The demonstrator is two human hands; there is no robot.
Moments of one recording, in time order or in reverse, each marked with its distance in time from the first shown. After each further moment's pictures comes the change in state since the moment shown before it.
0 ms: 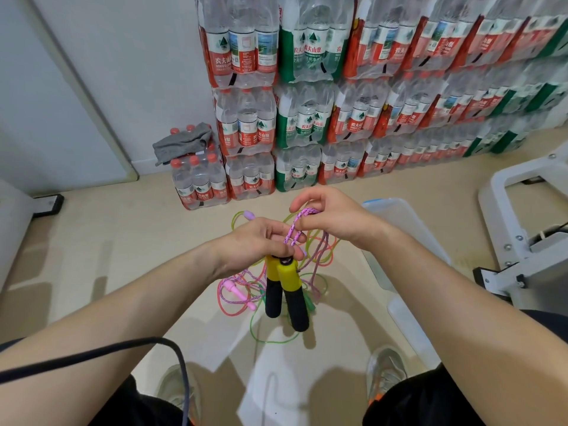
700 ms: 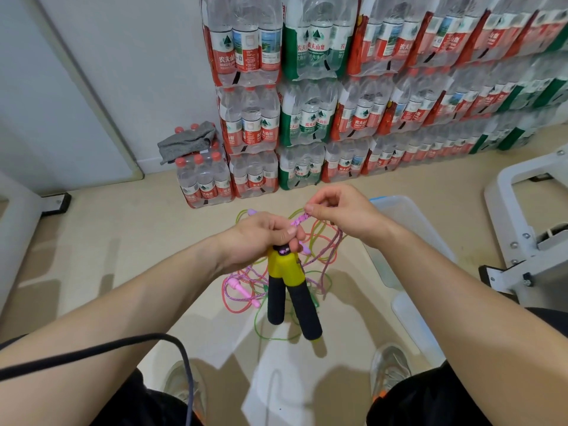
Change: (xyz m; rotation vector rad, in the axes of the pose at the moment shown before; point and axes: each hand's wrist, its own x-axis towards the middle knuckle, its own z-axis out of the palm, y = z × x) left_hand -0.005 0.007 0.005 -0.041 0.032 0.011; right_hand 0.003 0.019 -0.011 0.027 0.109 -0.124
